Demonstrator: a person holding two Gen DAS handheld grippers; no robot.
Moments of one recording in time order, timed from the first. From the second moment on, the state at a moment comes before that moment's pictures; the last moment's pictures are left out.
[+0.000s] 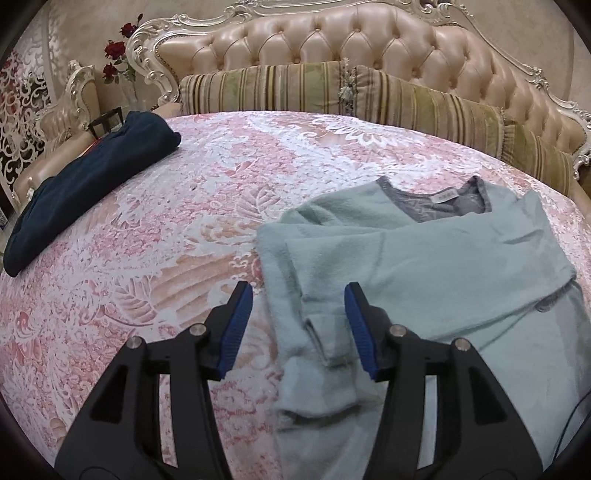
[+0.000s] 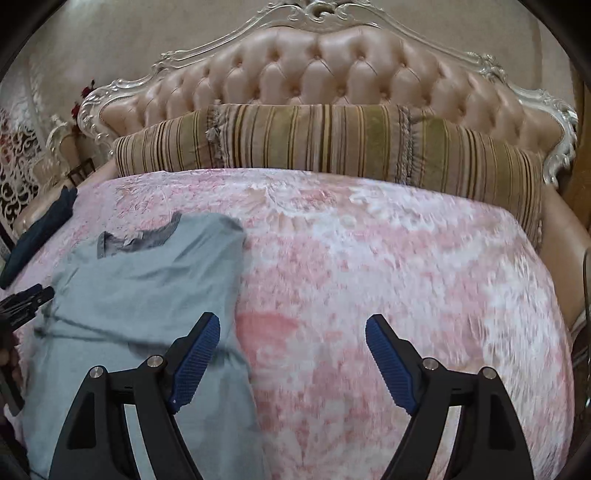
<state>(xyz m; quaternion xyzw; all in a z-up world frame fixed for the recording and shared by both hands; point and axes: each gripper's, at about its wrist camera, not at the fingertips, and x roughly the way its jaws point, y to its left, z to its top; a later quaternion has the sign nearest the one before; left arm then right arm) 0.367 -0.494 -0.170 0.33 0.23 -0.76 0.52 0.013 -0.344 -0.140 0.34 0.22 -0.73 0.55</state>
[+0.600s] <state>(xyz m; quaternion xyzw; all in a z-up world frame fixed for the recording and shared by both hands) 0.173 -0.524 -0.117 0.36 0.23 -0.88 0.22 0.025 -0.384 -0.195 0.38 0.26 -0.68 0.58</state>
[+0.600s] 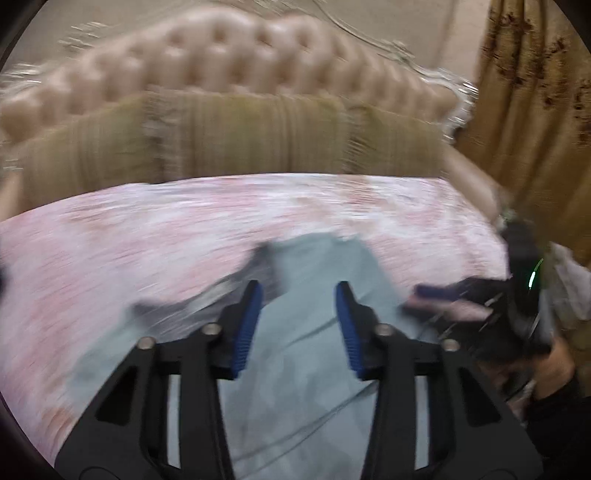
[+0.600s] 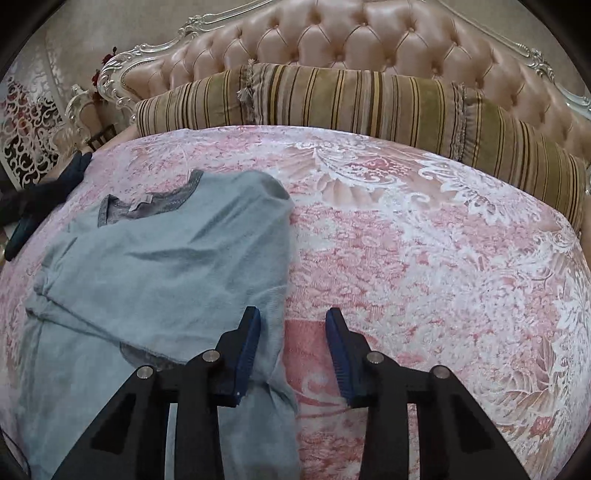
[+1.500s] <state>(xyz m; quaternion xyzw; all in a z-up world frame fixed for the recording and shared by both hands) 0.057 -0.564 -0.158 0.43 0.28 -0.82 0.25 0.026 -0.384 -0.193 0.36 0.27 -0.68 0.58</state>
